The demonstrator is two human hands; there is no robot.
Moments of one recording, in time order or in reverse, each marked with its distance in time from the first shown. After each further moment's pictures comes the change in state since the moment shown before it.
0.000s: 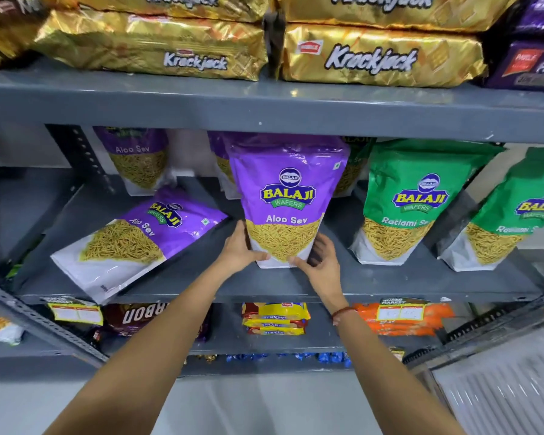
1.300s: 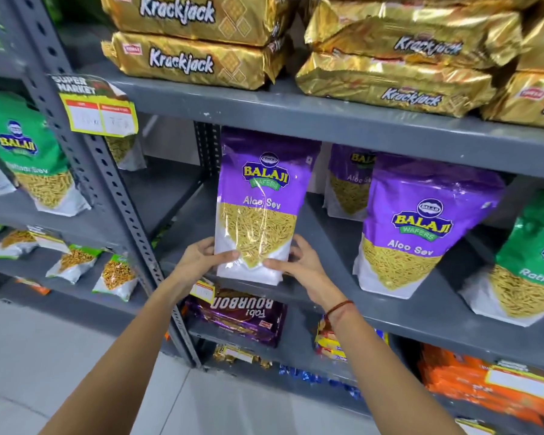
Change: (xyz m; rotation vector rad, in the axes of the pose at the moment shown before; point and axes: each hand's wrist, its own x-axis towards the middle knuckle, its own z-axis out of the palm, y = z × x) left_hand -0.138 -0.087 -0.227 -0.372 0.249 -0.120; right_hand -0.058 -0.088 0.213 0.125 -0.652 0.117
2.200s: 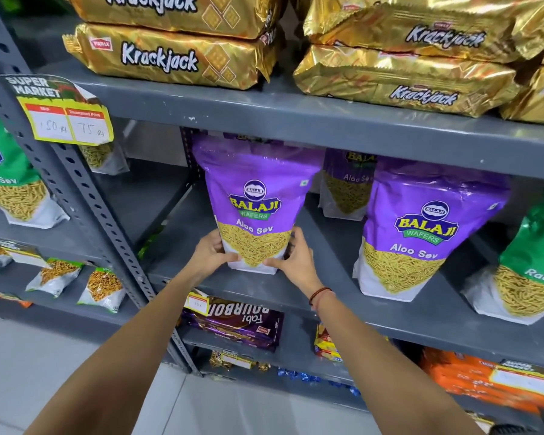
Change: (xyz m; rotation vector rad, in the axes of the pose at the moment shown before) left_hand 0.077 -0.021 0.007 0.192 -0.025 0.144; right_hand 0.053 0.023 -0.001 -0.309 0.222 -0.167
